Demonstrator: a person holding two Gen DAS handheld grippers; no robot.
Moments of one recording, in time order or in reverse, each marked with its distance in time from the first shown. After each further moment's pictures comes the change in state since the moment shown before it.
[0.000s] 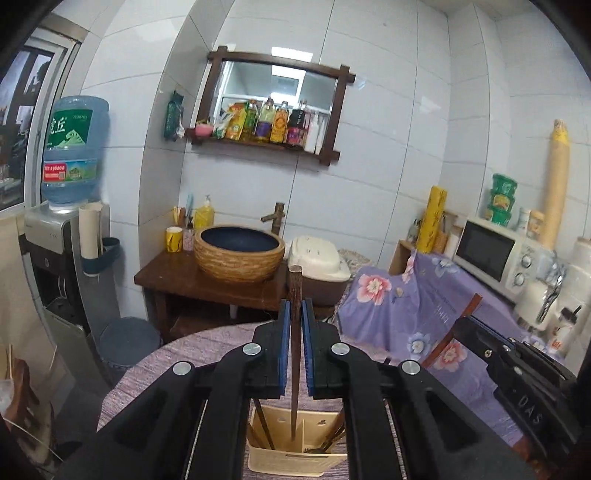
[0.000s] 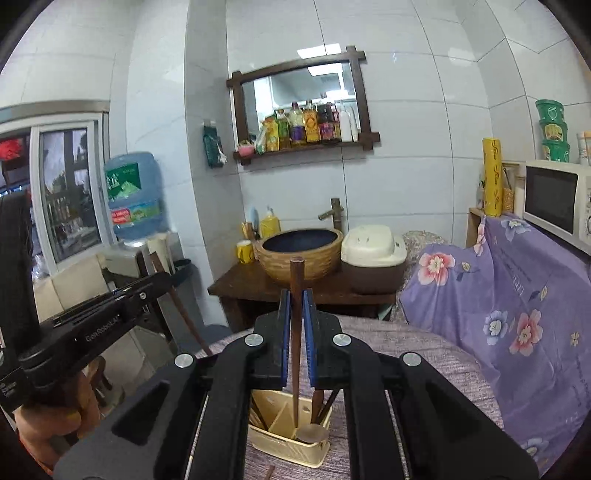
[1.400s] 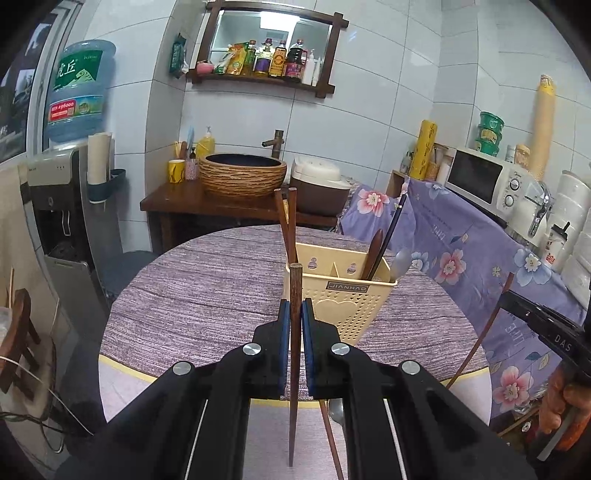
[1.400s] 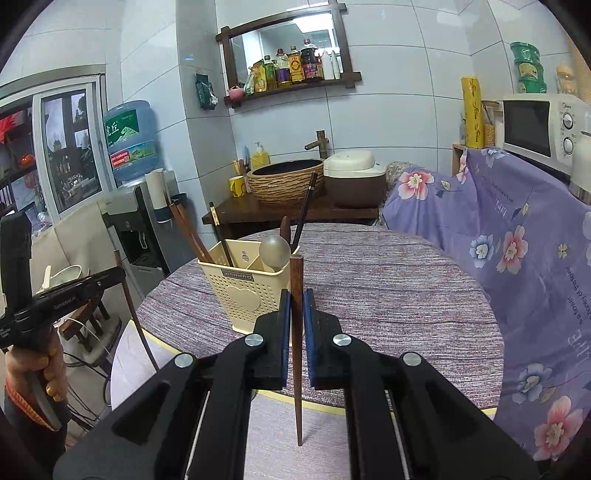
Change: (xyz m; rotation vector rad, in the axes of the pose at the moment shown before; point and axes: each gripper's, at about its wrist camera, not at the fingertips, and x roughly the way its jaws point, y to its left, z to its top) left arm -0.059 0.061 -0.135 0.032 0.185 -0.056; right arm -0.079 -0.043 -0.151 0.032 0.157 -0.007
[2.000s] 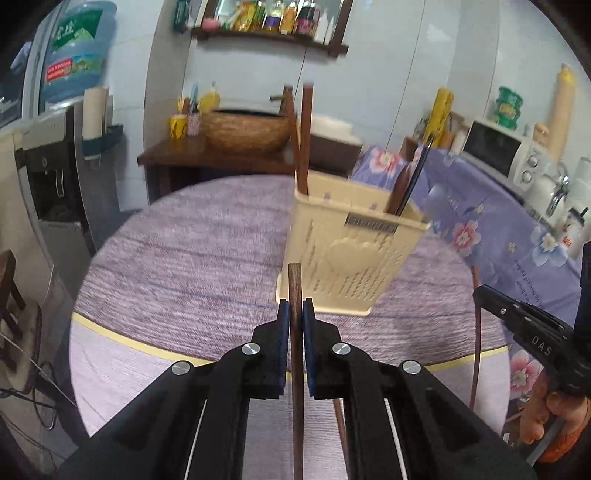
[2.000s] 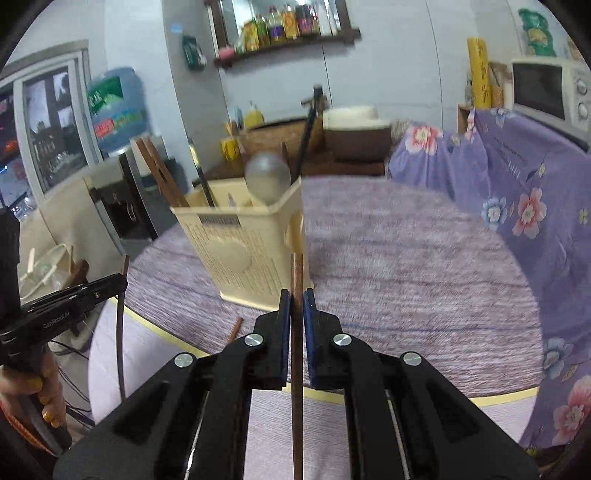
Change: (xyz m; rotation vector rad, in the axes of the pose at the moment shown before) left arm 0.043 0.004 -0.037 -0.036 0.122 0.013; right arm 0.066 0.005 -0.036 0.021 0.105 -0.006
